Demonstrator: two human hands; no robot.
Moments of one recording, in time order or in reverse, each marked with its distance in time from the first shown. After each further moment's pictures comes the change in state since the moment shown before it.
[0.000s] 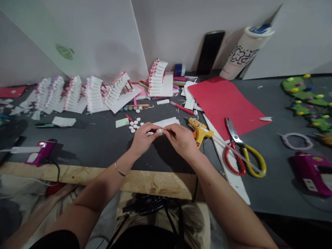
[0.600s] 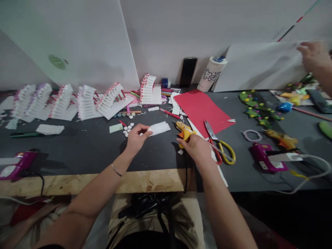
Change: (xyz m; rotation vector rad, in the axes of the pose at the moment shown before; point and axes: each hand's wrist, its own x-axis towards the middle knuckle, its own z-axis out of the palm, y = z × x) left_hand 0.006 -0.006 0.000 -0.191 0.148 -0.033; right_hand -0.045 0.028 -0.048 -0.785 -0.085 0.527
